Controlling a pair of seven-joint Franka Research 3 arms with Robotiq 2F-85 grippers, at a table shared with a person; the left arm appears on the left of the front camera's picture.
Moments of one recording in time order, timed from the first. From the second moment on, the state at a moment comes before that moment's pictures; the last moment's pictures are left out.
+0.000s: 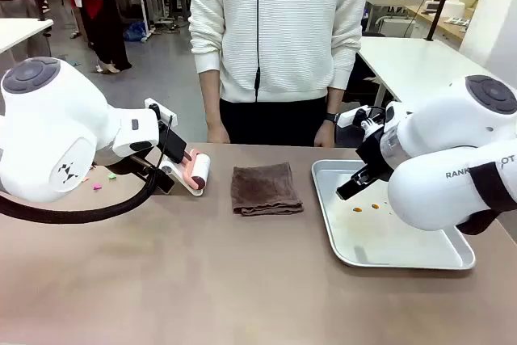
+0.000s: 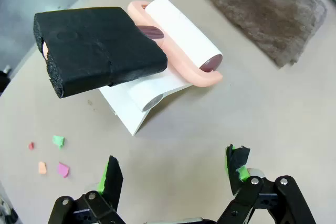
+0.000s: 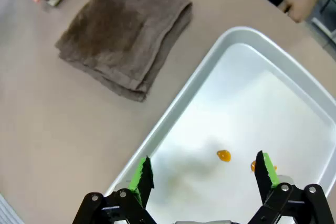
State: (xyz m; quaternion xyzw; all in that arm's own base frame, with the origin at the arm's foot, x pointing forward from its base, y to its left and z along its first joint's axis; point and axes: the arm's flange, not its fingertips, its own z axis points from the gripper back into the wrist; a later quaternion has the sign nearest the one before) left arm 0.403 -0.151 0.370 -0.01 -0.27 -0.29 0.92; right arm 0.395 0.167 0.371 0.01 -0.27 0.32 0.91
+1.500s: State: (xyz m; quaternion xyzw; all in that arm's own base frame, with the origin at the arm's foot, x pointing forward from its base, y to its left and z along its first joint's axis) left arm 0.397 -0.131 0.388 -0.05 -0.23 -0.24 0.94; right arm 0.381 0.160 0.385 0.05 -0.22 0.28 0.93
